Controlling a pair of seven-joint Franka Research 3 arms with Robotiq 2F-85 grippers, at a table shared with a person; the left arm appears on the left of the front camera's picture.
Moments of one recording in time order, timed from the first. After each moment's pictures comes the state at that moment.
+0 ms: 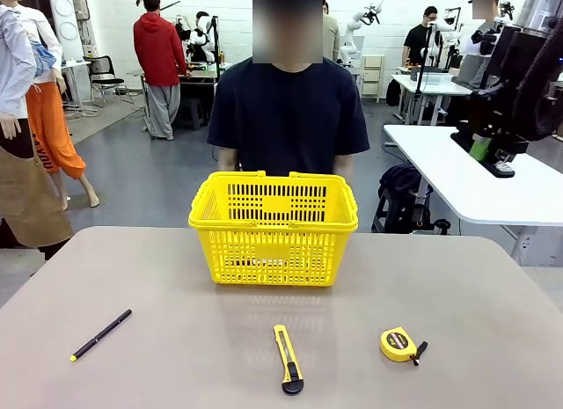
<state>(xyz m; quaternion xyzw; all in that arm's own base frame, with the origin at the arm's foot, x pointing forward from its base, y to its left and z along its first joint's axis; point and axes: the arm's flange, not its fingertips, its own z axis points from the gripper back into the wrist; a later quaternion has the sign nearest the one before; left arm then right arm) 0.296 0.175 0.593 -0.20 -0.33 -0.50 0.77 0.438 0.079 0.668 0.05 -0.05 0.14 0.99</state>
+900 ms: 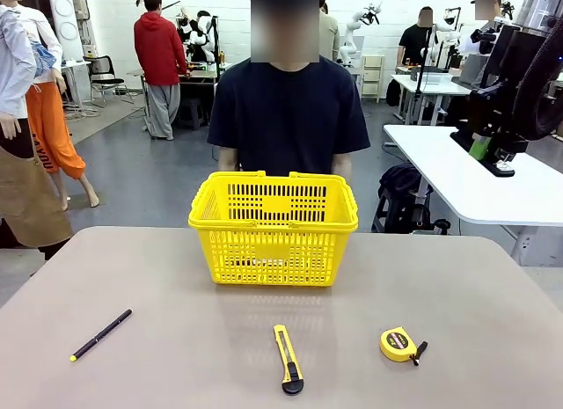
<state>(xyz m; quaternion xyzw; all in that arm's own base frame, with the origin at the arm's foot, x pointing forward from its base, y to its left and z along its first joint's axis) 0.296 0.175 0.593 -0.20 -0.33 -0.50 0.77 0.437 0.078 0.669 0.05 -0.05 0.15 0.99</state>
